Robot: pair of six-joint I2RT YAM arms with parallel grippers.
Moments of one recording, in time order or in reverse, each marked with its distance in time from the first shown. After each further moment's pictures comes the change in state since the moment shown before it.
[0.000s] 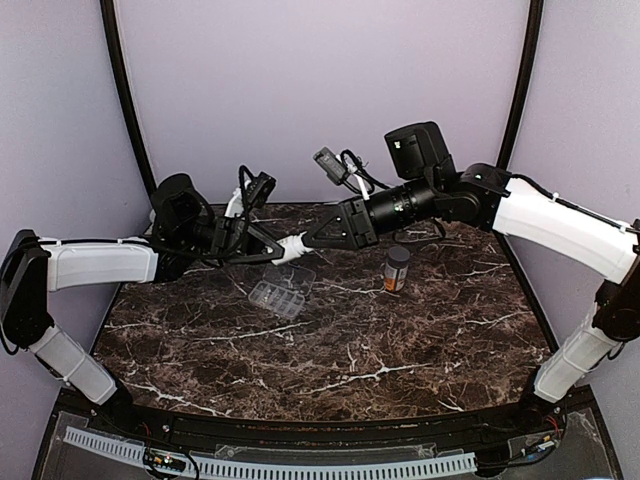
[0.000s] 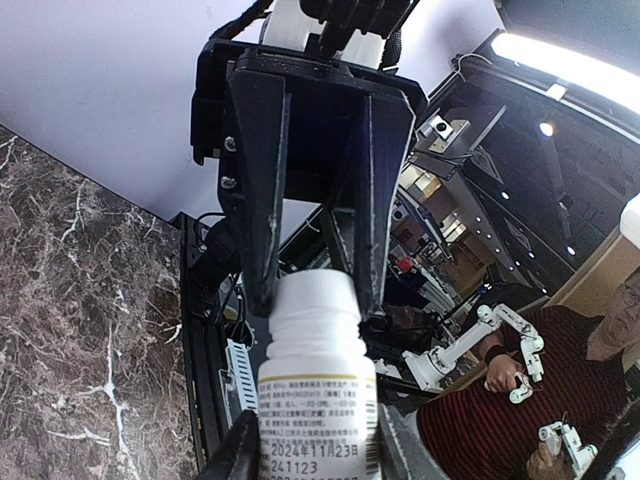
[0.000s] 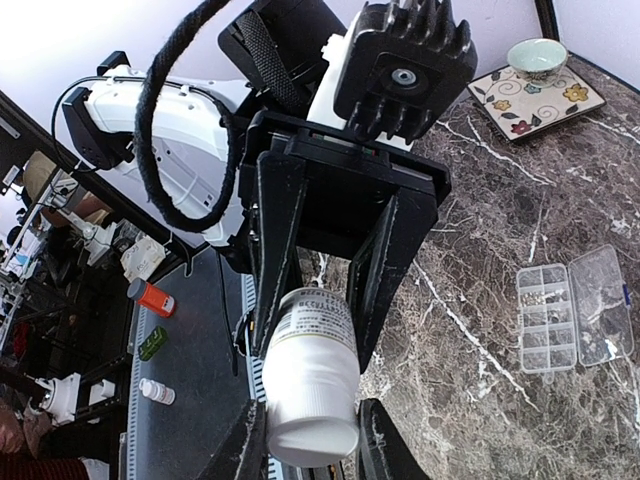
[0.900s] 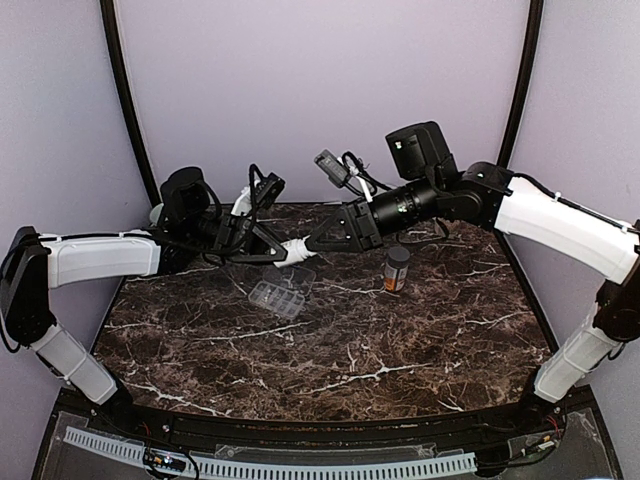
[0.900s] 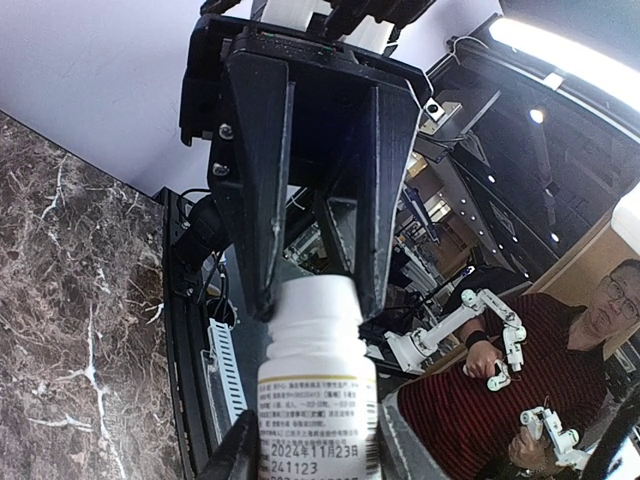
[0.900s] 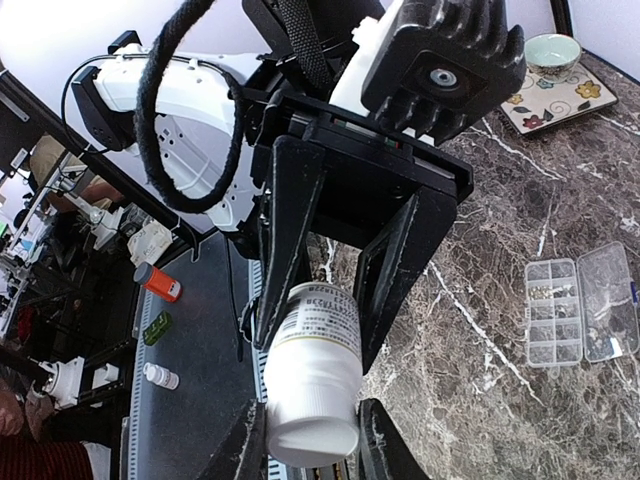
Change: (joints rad) left arm -0.019 0.019 0.076 -0.160 0.060 0.048; right arm -0.005 -0.002 0.003 -0.040 -0.037 -0.039
